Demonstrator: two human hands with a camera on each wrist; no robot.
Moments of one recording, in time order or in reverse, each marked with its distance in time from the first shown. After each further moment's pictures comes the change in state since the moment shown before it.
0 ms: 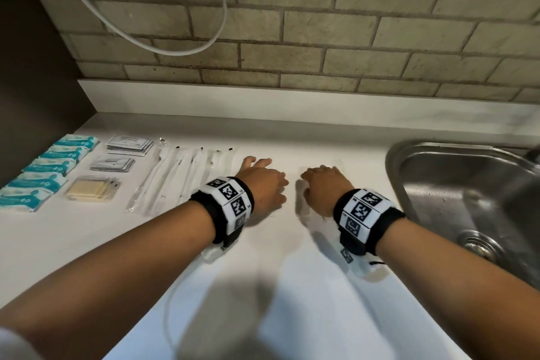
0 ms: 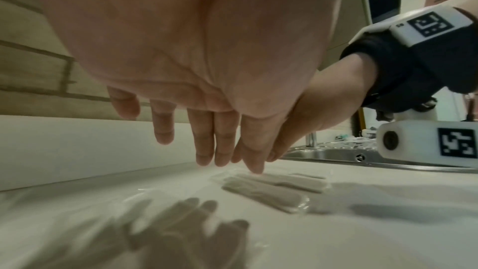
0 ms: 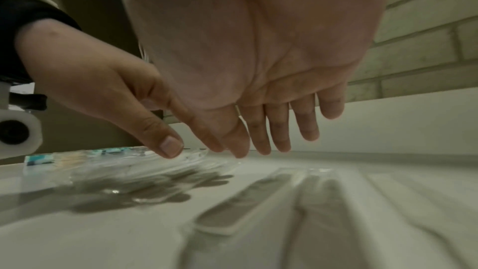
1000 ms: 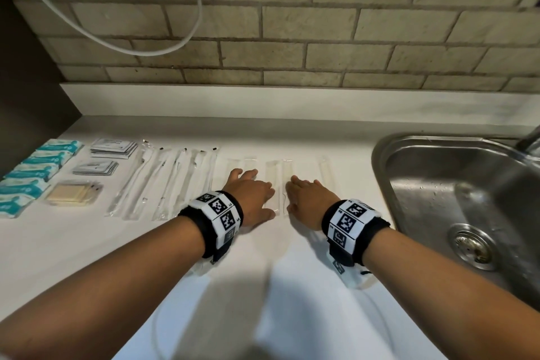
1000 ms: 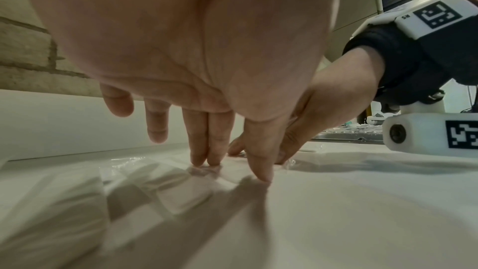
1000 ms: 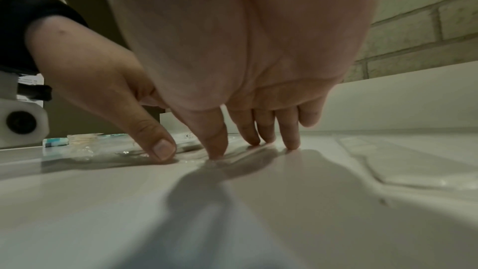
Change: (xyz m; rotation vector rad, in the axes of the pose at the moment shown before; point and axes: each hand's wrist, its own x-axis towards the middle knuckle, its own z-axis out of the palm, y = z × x) left_hand 0.010 0.021 0.021 0.077 -0.119 -0.041; right_hand -0.012 0.017 0.028 0.127 -0.086 -0.113
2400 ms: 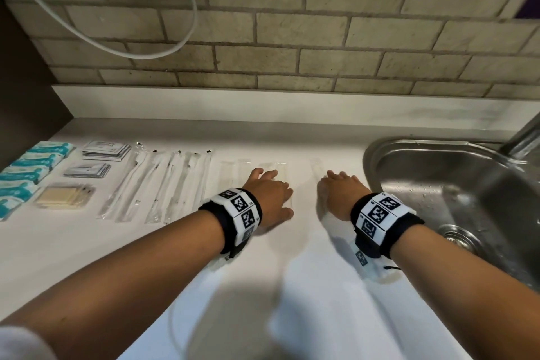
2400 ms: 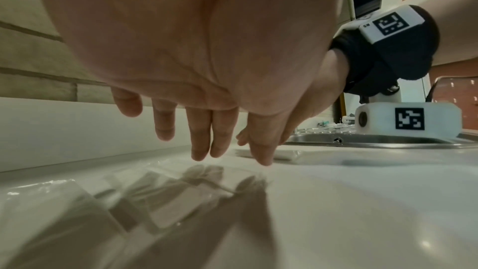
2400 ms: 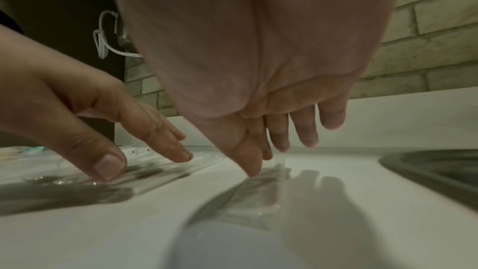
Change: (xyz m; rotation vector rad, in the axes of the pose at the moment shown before) left_hand 0.012 0.035 -0.016 -0.006 0.011 0.107; right_hand -0.017 0.053 -0.021 -0.107 -0.083 0.269
